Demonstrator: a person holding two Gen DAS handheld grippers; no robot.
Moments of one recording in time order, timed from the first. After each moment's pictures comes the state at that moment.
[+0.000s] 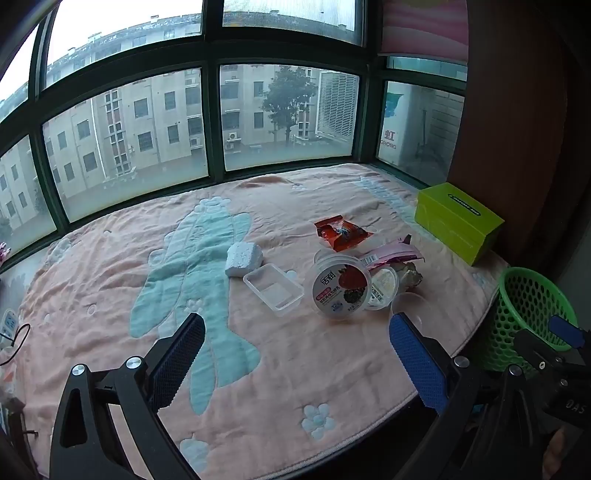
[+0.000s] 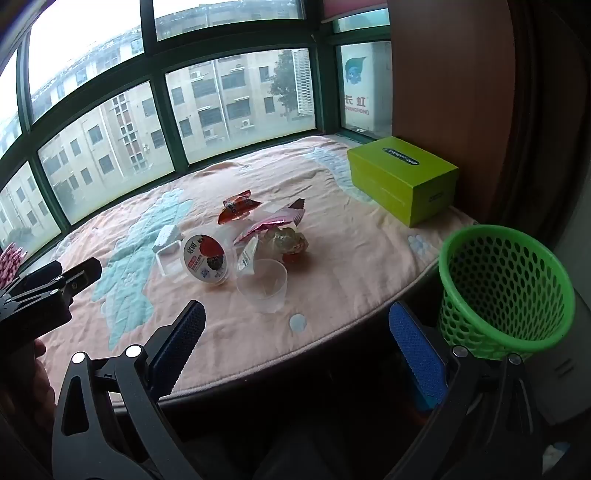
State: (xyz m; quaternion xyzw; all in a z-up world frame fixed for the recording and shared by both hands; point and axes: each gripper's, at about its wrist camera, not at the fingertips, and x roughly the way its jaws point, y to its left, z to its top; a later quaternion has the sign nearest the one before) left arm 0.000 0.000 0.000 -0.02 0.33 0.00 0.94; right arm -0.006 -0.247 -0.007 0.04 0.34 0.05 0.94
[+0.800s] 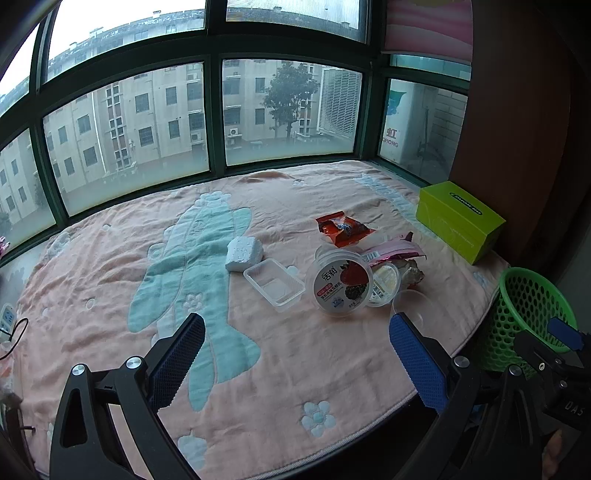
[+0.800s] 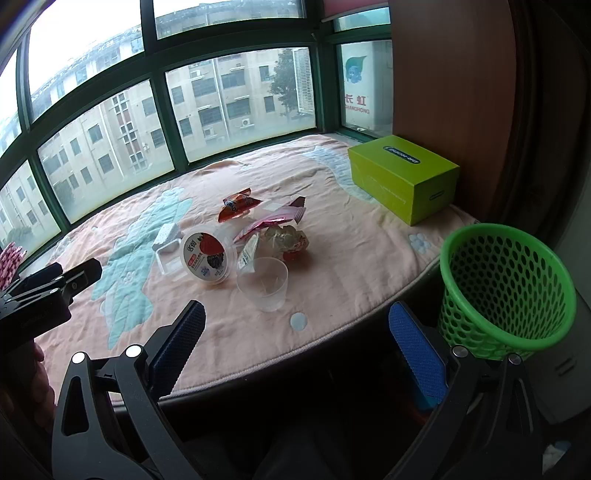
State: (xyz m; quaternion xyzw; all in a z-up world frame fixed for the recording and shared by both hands) left arm -0.004 0.000 -0.003 -0.02 0.34 0.00 0.94; right arm -0.003 -0.246 -0.009 0.04 0.34 0.05 0.94
